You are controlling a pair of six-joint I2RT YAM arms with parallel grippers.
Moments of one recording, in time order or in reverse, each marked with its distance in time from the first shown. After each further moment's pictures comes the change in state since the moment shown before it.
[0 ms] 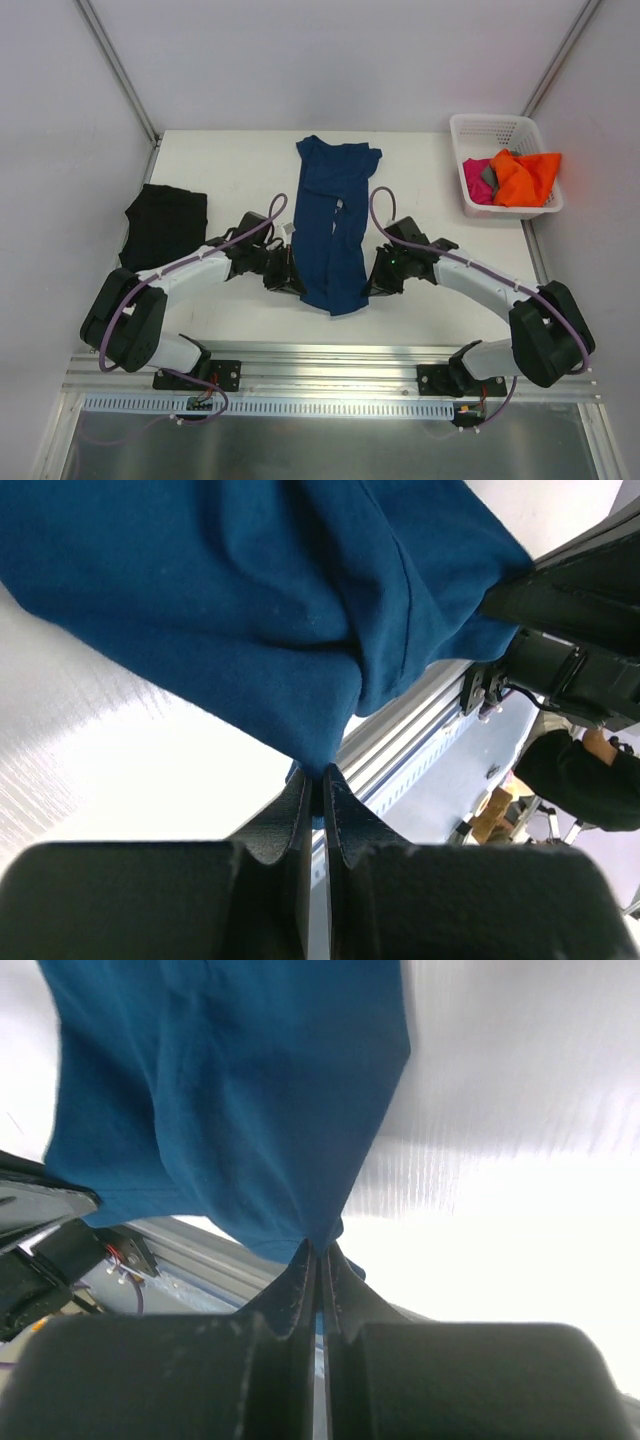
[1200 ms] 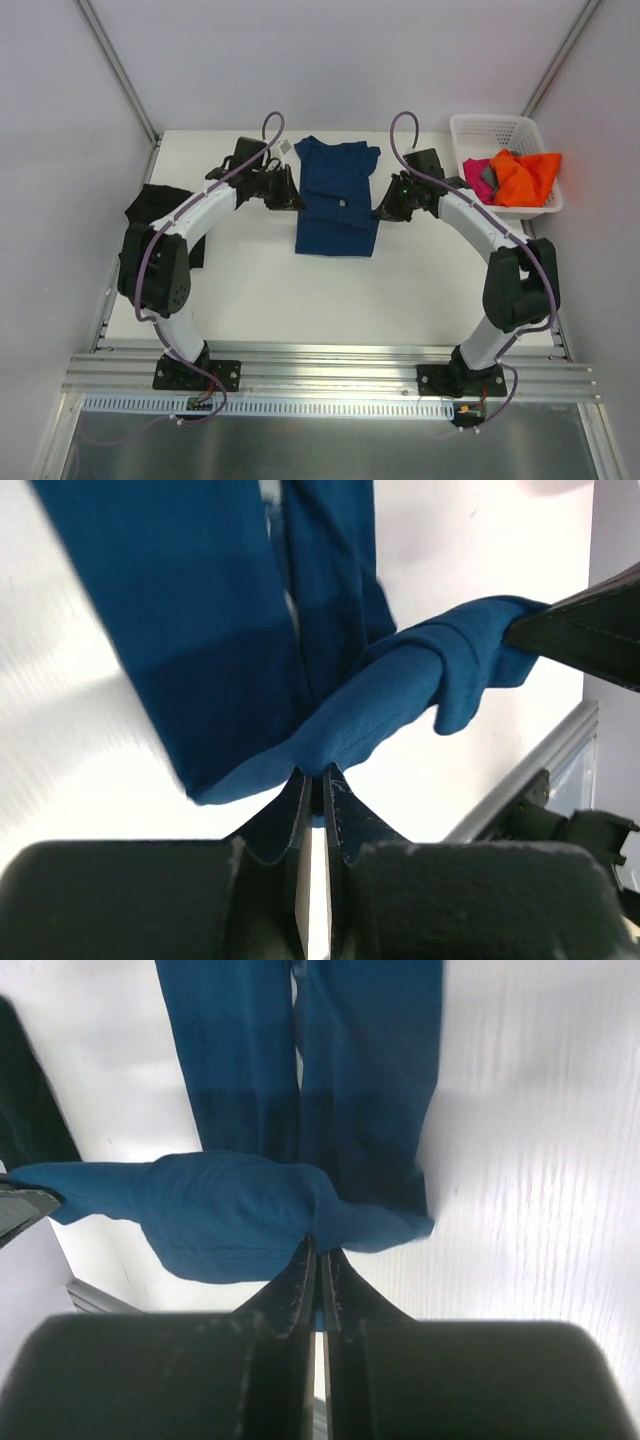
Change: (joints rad) left arm 0.179 0.293 0.582 -0.094 -0.110 0.201; right arm -0.261 0.278 0.495 -0.027 0.034 -0.174
